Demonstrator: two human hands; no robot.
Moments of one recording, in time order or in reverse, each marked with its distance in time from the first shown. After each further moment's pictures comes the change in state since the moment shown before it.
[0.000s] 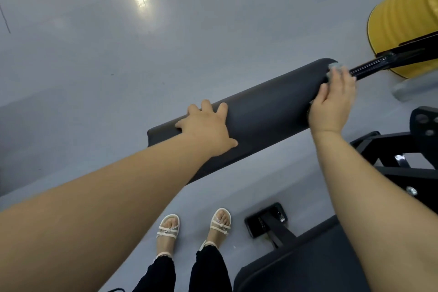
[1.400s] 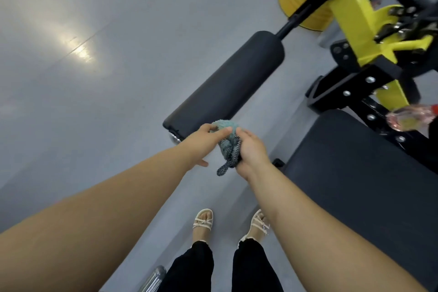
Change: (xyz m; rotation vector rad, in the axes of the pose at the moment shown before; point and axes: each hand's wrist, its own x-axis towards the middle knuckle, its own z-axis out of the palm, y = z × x) left_hand -0.155 -0.064 -0.001 -0.847 -0.423 0.086; right_hand -0.246 -0.222 -0.109 1.262 -0.121 1.317
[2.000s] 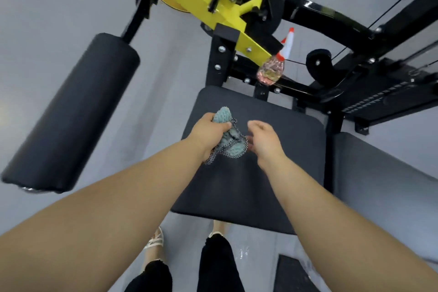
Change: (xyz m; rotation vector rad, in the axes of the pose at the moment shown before) left_hand 0.015 0.108 0.322 -0.045 -0.192 0.158; right_hand 0.006 -0.140 -0.326 -0.193 0.404 -0.229
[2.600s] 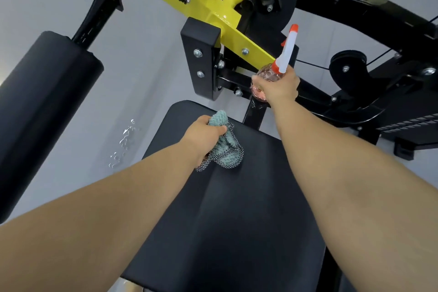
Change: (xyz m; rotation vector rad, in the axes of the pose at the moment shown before) left_hand 0.136 0.038 0.099 0.148 0.181 -0.134; right_hand 0.282 -0.099 -0.038 -0.390 0.145 -0.320
